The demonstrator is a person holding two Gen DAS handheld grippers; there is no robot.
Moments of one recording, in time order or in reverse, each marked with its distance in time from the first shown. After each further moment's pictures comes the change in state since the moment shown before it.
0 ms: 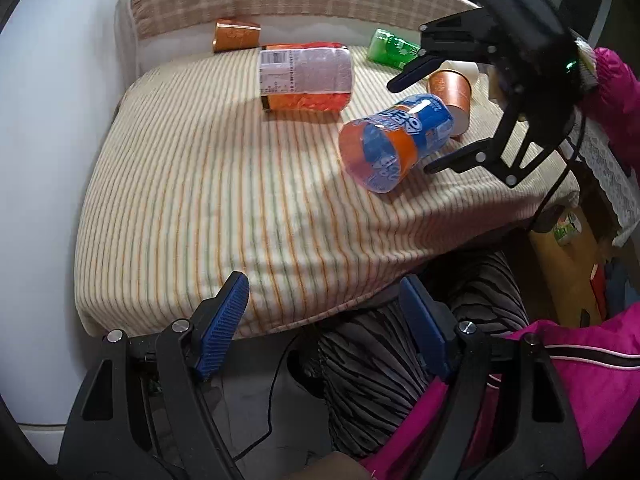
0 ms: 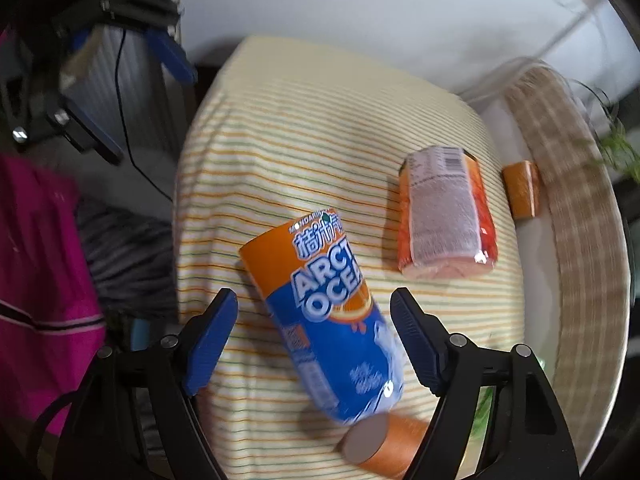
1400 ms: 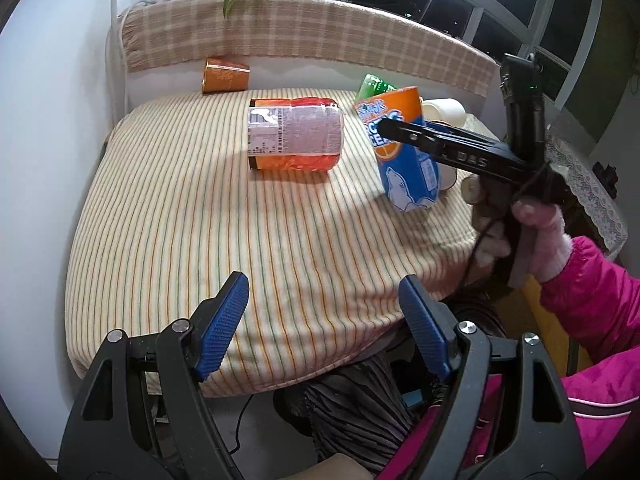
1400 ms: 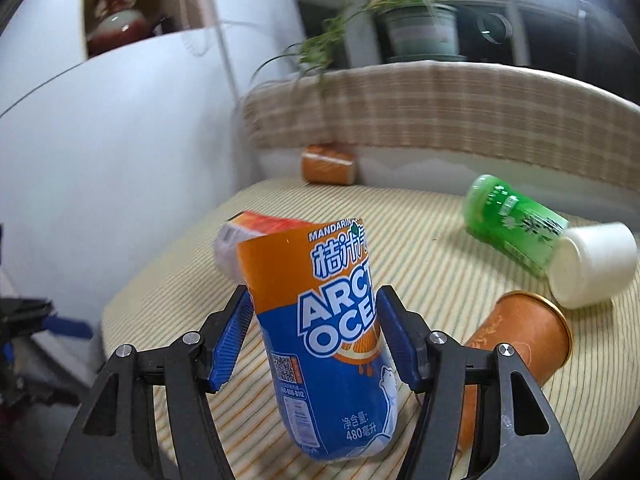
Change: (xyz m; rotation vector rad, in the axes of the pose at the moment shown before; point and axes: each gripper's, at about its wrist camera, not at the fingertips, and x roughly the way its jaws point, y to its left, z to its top) left arm -0.004 0.003 0.029 0.000 -0.127 -0.068; right arm -0.014 -0.048 -0.096 1.175 -0.586 -0.264
